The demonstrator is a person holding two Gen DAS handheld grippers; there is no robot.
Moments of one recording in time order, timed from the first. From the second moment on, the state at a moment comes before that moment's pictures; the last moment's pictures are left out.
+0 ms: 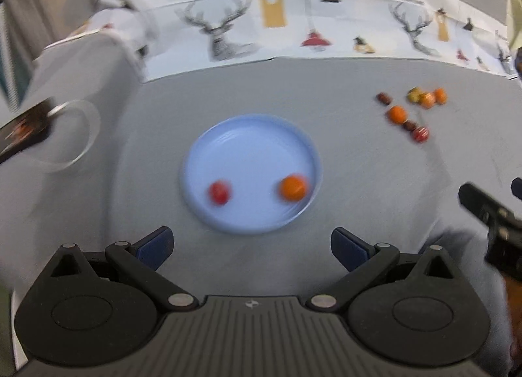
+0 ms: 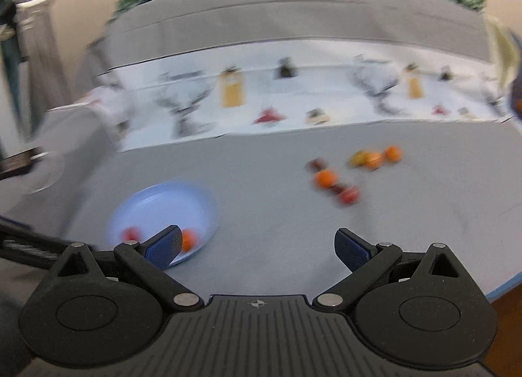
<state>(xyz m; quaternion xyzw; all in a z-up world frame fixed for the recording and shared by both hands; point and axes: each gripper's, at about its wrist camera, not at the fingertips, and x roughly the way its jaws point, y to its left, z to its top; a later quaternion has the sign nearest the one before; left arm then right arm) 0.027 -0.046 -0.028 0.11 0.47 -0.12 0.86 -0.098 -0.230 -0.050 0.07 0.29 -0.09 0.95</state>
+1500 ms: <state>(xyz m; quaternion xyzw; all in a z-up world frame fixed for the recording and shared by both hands) 0.160 -0.230 -0.101 0.14 0.50 -0.23 0.82 0.022 -0.426 -0.132 0.13 0.34 -0.22 0.90</state>
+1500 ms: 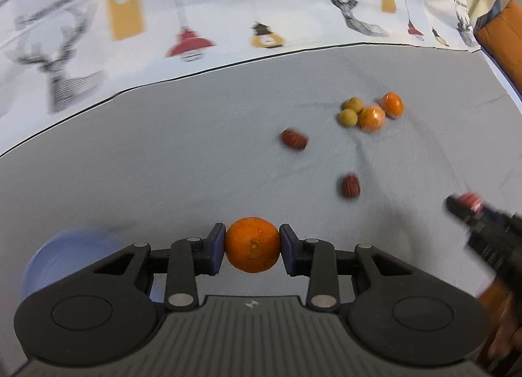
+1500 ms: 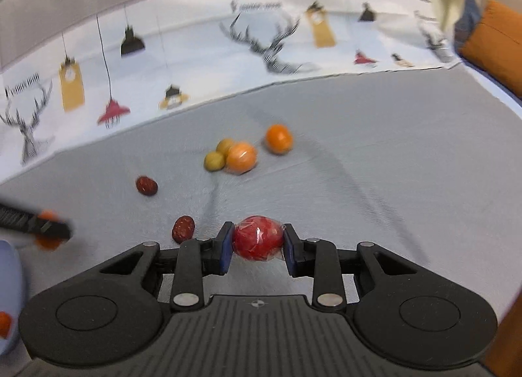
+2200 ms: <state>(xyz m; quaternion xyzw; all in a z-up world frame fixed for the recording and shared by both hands) -0.035 -0.006 0.003 0.12 0.45 -0.14 0.87 -0.136 -0.237 -0.015 0.07 0.28 -0.06 0.95</state>
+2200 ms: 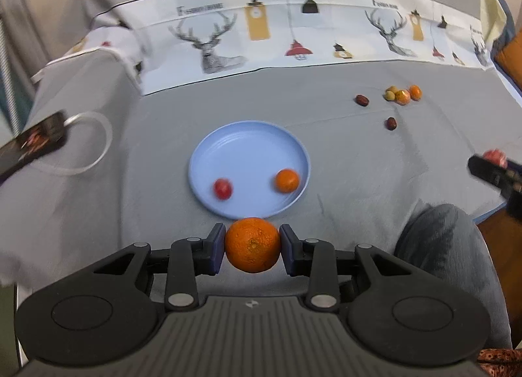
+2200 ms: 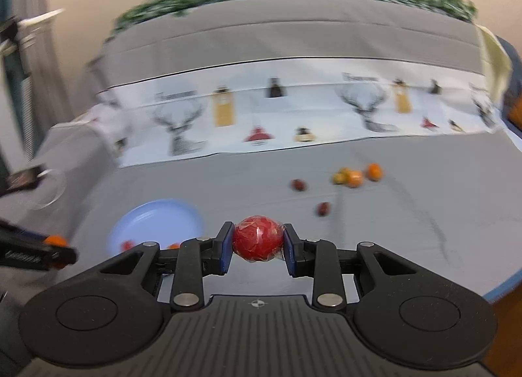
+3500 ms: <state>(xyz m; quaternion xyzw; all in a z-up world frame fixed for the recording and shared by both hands) -0.100 0.071 0.012 0.06 0.42 -0.12 0.90 -0.183 -0.105 -0.004 -0.07 0.28 0.06 0.95</state>
